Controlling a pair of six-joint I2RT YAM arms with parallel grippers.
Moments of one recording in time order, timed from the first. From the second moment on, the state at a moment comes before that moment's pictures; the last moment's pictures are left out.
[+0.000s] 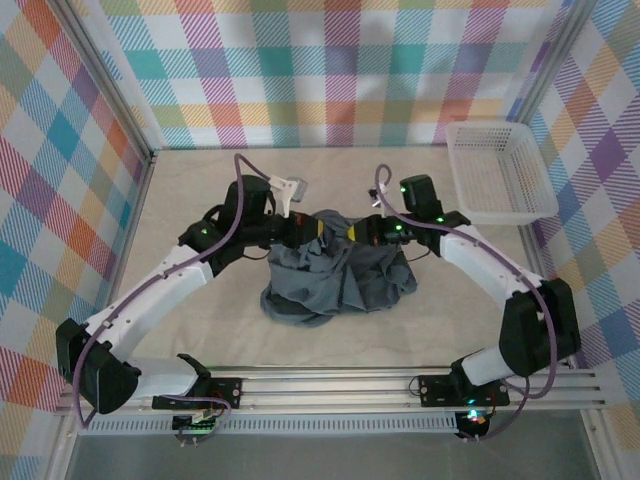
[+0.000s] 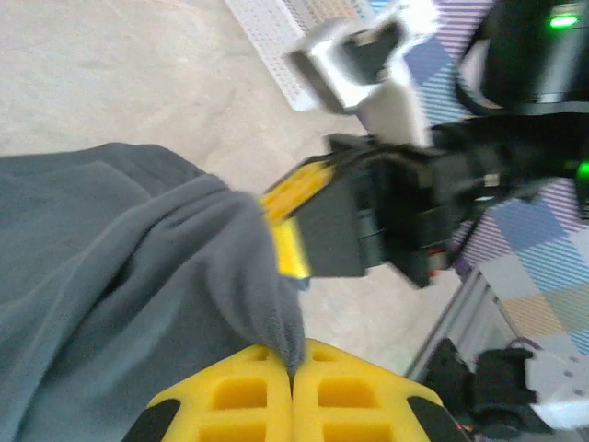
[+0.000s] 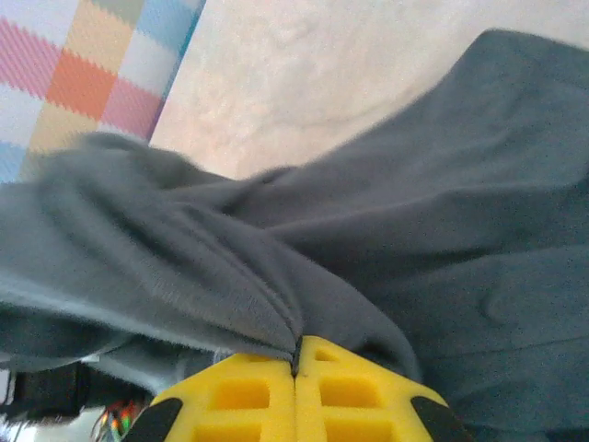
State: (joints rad) left arm -0.61 1.28 1.23 -0.50 0.43 -0.45; right arm 0.40 1.47 1.07 -0.37 -0.75 0.33
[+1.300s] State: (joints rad) left arm -0.59 1.30 1.27 -0.72 0.29 -0.45; right arm 0.64 1.32 0.98 -0.29 0.21 0.14
